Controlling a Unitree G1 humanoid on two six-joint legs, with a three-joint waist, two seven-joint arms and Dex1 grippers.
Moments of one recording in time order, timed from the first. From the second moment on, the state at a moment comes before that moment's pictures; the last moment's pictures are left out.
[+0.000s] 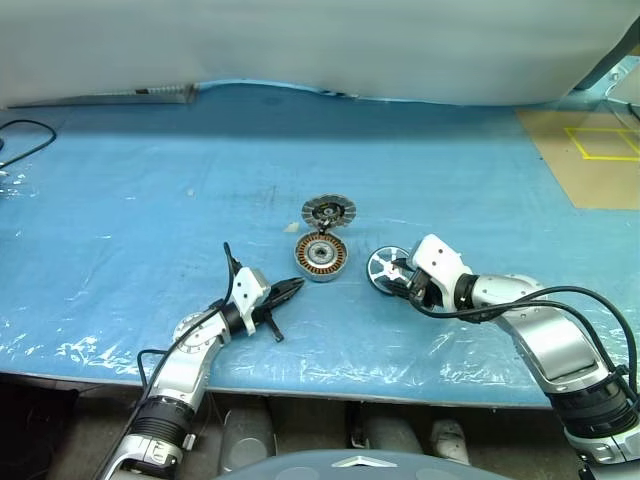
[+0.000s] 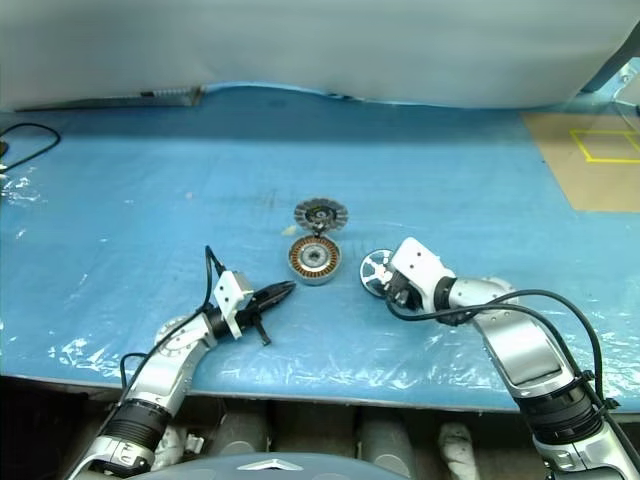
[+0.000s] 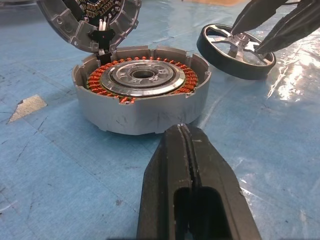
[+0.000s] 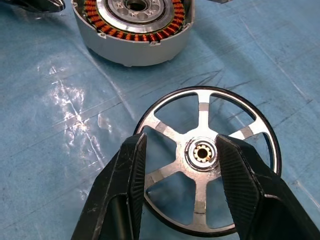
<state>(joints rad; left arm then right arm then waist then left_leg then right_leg) -0.12 0.25 -0.12 0.26 -0.18 -0.26 -0.85 -0.17 -0.70 0.16 -0.38 0.14 0.62 0.73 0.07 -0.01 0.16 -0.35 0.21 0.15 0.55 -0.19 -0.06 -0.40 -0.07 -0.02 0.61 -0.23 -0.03</state>
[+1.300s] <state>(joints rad) -0.14 0.24 -0.12 0.28 -0.18 -0.27 -0.85 -0.19 -0.66 0.12 -0.37 0.20 0.73 0.71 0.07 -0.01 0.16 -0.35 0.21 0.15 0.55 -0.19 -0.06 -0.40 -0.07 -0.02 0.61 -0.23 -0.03</state>
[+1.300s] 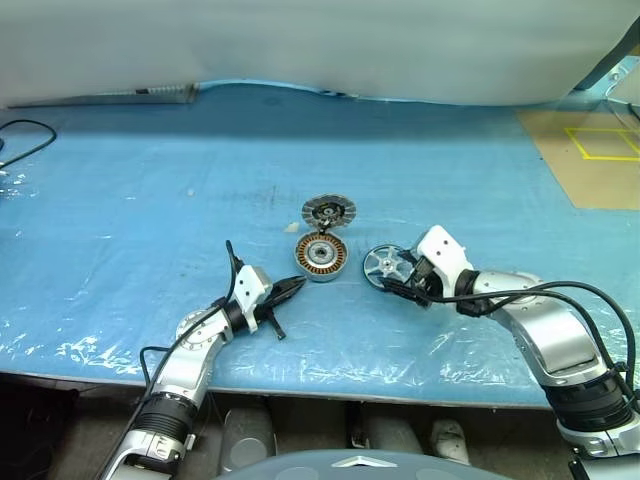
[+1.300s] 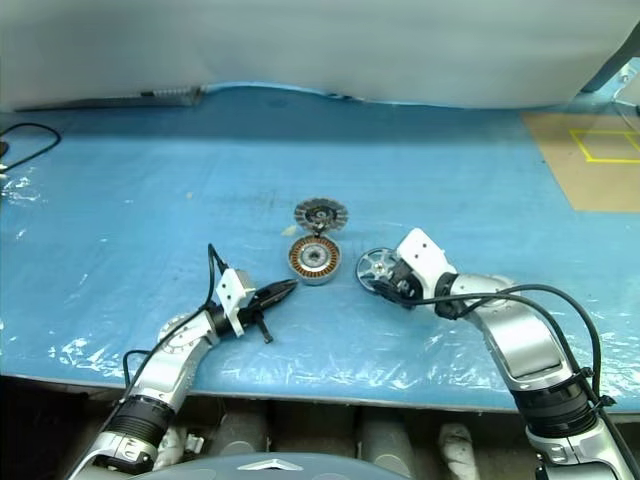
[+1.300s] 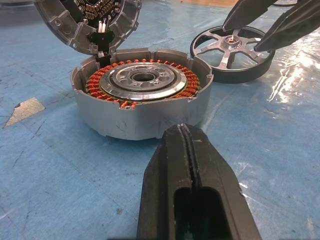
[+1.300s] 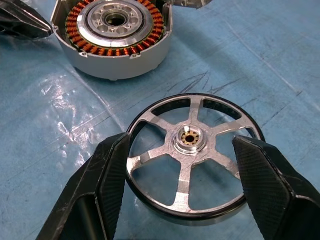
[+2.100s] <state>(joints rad) -0.14 0.24 -0.12 0.29 -0.18 -0.28 -0.85 -0.23 -0.68 0.15 -0.37 0.17 0.82 0.66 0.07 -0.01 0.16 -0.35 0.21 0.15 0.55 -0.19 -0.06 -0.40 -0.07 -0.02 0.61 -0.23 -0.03</state>
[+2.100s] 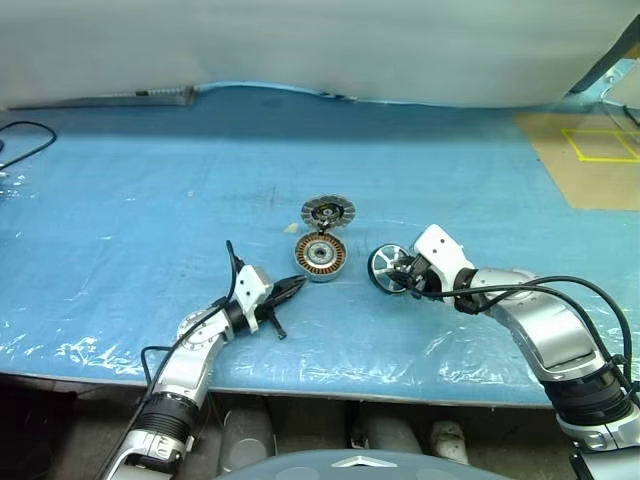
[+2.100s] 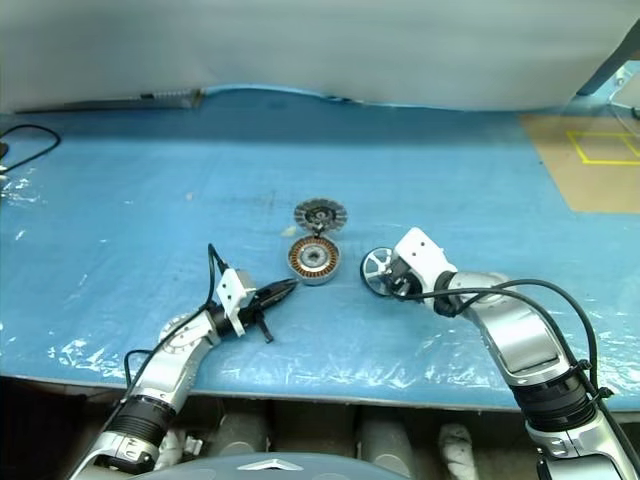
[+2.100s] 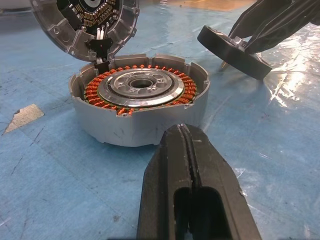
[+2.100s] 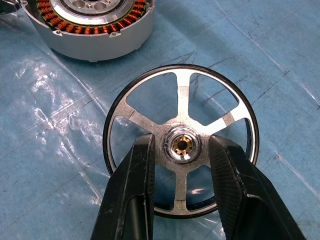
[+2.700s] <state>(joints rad) -0.14 0.24 -0.12 0.29 -0.18 -0.28 -0.85 -0.48 -0.65 0.21 -0.39 0.20 0.76 0.77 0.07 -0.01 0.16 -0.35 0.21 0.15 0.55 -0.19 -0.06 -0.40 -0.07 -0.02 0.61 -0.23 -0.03</state>
